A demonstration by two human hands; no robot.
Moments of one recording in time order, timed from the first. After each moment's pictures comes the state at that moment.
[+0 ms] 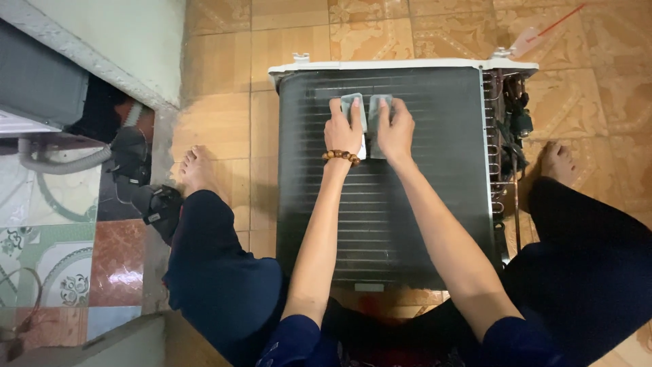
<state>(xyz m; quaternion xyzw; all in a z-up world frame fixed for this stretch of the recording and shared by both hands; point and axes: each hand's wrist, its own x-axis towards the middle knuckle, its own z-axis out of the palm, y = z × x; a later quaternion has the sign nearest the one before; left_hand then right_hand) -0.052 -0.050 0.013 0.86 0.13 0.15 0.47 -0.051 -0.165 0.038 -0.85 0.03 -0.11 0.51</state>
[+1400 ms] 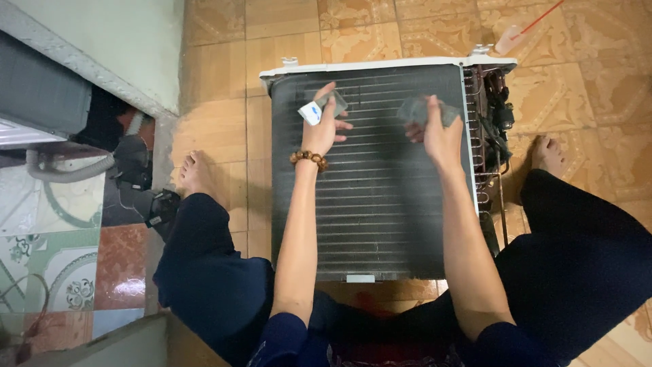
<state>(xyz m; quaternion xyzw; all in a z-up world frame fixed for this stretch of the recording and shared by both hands) -0.063 -0.025 0.083 0.69 0.13 -0.07 0.71 -0.076 -0.267 0.083 -0.75 0.09 -0.04 0.65</state>
